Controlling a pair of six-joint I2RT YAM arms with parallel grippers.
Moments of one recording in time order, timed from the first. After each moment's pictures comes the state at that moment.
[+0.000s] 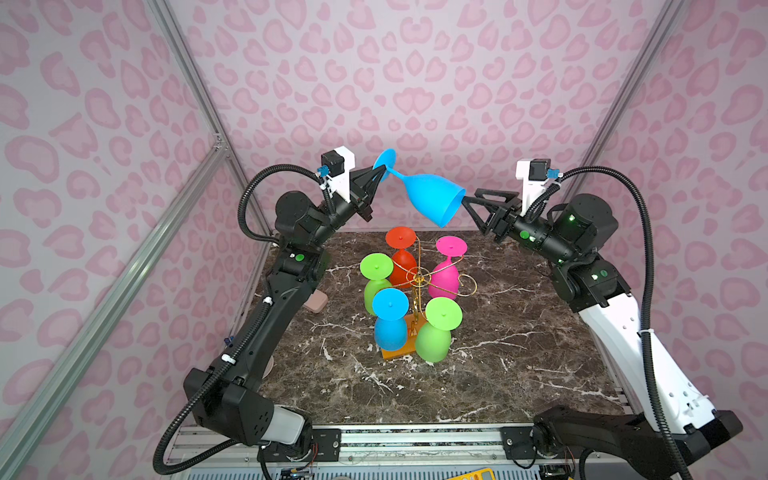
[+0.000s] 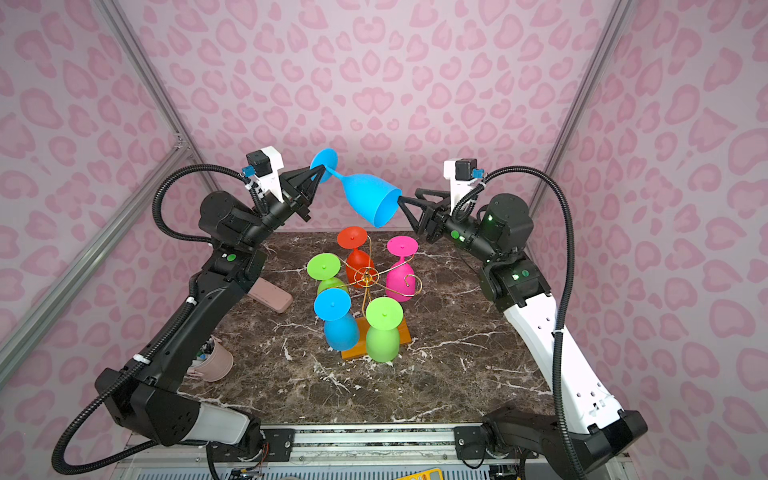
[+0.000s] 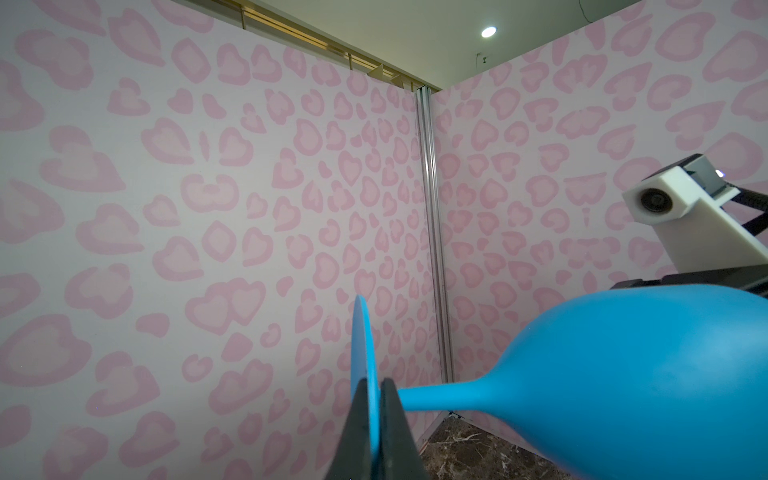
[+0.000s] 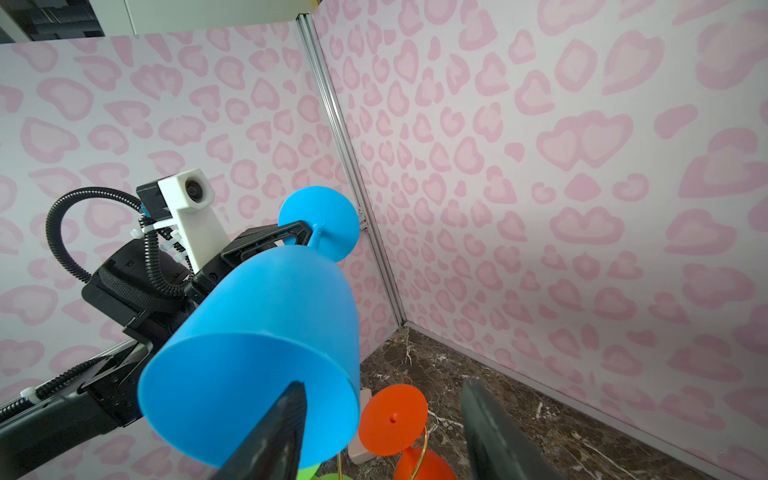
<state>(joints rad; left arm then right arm) -0.34 1.45 1.53 0.36 0.50 -0.10 0.39 1.28 1.54 -0.12 -0.49 0.39</state>
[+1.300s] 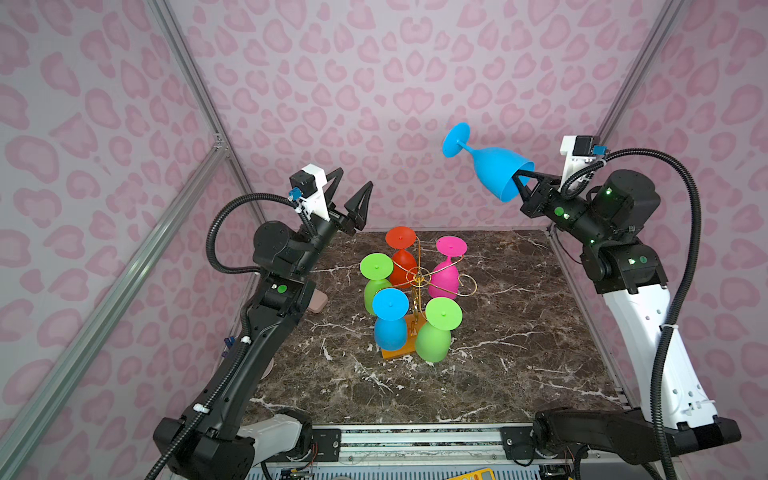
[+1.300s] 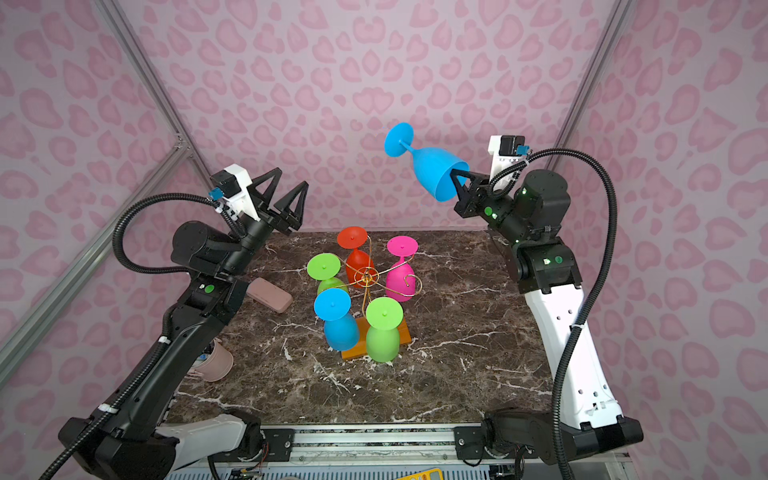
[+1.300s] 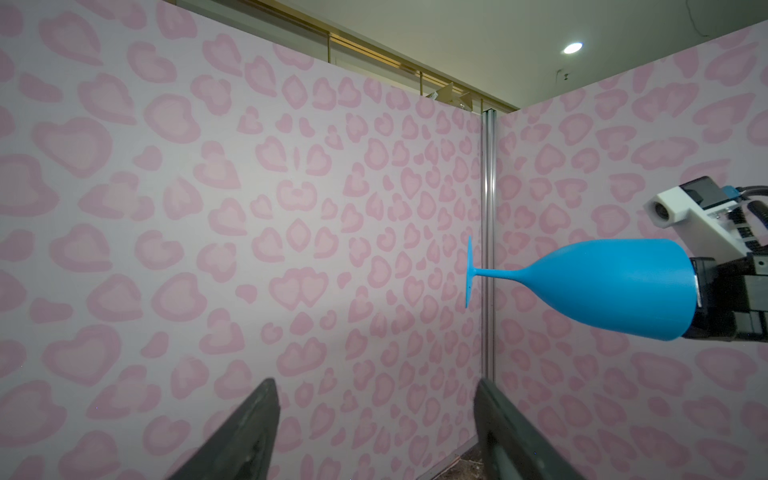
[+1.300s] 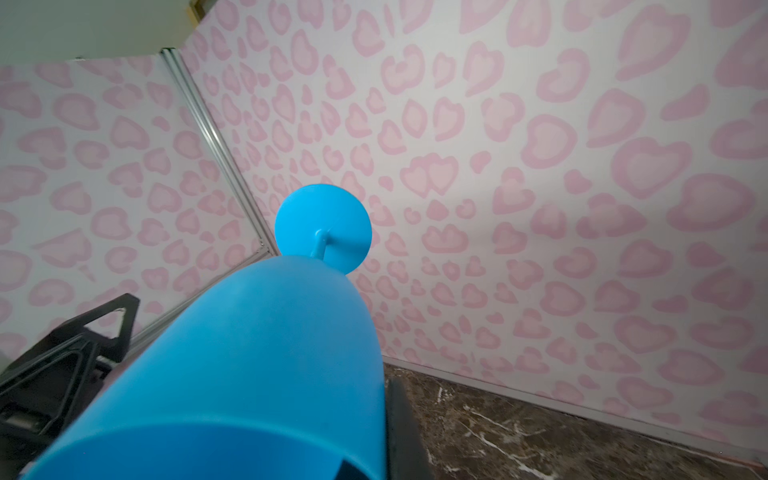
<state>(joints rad) -0.34 1.19 1.28 0.35 0.23 -0.09 0.15 1.34 1.80 -0.44 -0.37 0.34</state>
